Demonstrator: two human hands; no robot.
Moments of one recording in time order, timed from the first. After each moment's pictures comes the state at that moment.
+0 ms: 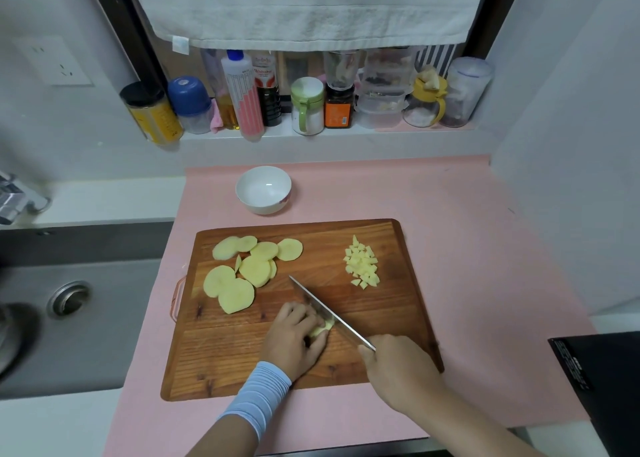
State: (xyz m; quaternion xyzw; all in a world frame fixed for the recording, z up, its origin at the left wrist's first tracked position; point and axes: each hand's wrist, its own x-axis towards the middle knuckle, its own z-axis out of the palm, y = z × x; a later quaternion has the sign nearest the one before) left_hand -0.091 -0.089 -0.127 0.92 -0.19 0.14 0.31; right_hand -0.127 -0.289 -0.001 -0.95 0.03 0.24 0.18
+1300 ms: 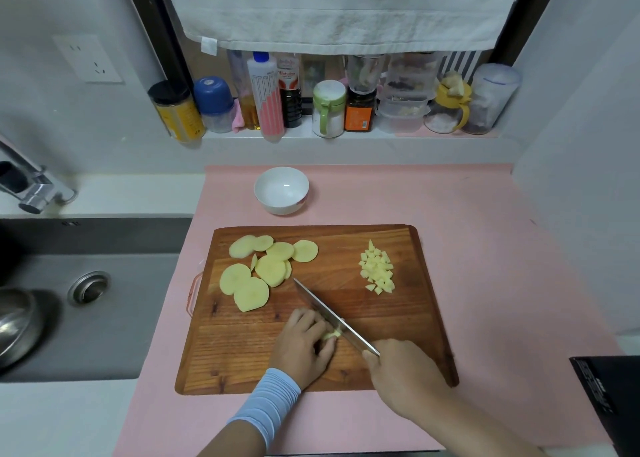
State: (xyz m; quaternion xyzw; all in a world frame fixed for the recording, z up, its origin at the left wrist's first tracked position) left_hand -0.099 -0.086 -0.126 0.92 -0.17 0.14 0.32; right_hand -0.120 -0.275 -0.001 -0.95 0.00 0.26 0.18
